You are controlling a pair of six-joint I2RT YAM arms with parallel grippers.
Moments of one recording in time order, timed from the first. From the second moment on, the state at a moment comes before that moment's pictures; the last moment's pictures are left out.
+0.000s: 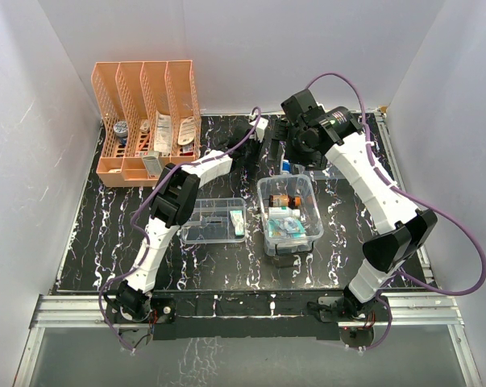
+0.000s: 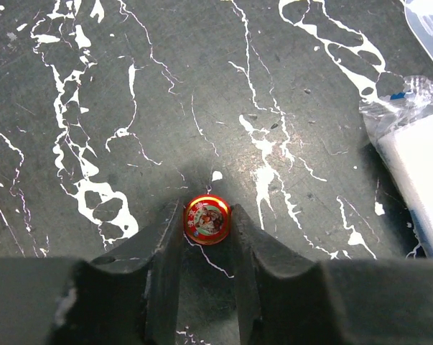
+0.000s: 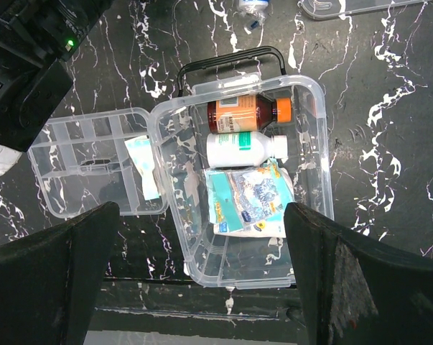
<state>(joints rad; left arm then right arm) -0.58 2.48 1.95 -0.09 -0.04 -0.01 0.53 1.68 1.97 -1.31 0.19 0.63</state>
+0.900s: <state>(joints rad) -0.58 2.26 1.77 -0.16 0.00 0.00 0.53 1.67 1.91 -1.26 0.18 0.63</state>
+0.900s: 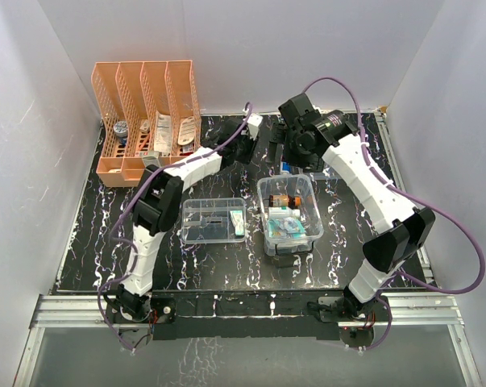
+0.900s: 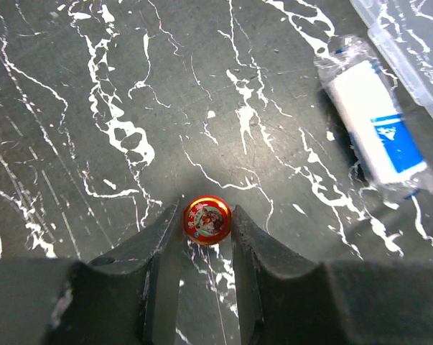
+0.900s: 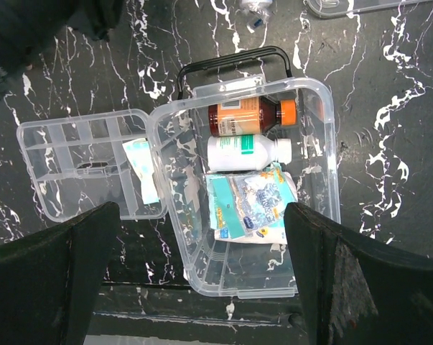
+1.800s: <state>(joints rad) -0.56 1.75 1.31 -0.28 0.02 -0.04 0.53 1.65 1.82 -1.18 0.18 0.63</state>
